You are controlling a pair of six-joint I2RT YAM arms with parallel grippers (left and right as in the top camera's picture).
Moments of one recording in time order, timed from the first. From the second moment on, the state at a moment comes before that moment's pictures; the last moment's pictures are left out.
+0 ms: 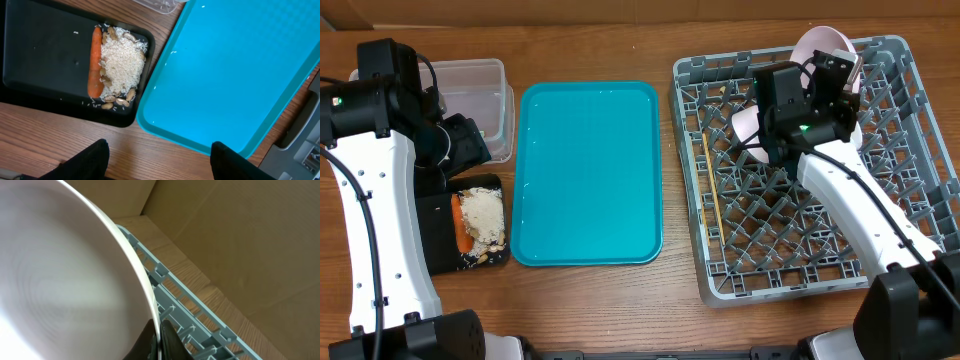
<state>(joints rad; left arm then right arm) 0.22 1.62 1.82 -1.57 0.06 -0.28 0.26 1.65 1.27 -0.54 1.15 0.37</state>
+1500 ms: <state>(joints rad) 0.22 1.62 1.82 -1.58 0.06 -0.28 0.48 1.66 1.27 -0.66 1.07 0.35</state>
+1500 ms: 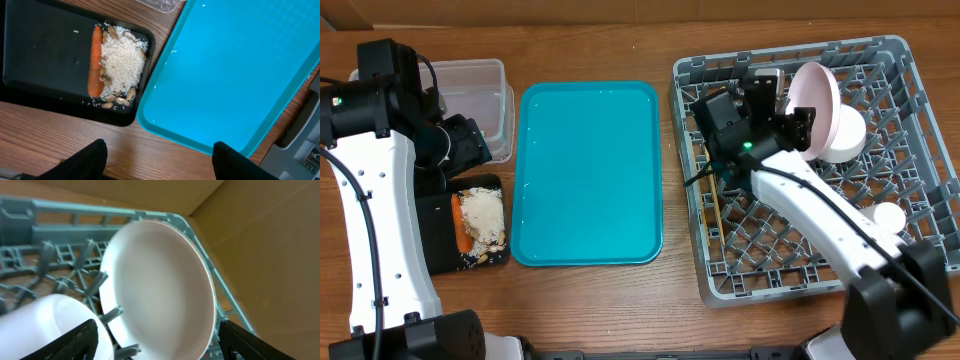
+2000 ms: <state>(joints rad) 0.22 1.62 1.82 -1.58 0.06 -0.28 -0.07 1.38 1.27 -0.71 0.35 0.41</state>
